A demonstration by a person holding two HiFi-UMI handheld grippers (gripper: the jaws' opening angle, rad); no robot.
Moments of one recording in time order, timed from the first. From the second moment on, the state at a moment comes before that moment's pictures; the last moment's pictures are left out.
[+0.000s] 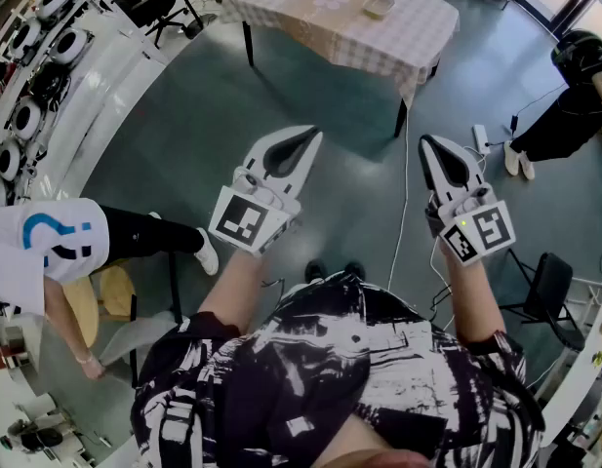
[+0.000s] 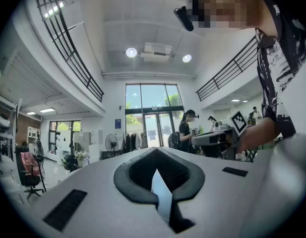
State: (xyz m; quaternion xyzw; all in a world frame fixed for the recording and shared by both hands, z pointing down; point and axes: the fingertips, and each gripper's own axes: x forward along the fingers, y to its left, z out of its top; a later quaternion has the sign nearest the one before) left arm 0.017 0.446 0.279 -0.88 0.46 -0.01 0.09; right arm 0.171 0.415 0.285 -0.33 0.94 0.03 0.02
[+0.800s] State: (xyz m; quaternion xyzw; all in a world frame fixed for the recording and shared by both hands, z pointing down) left arm 0.010 0.443 0.273 -0.88 0.46 -0.01 0.09; right arm 0.166 0.411 0.280 -0.33 0.94 0.03 0.02
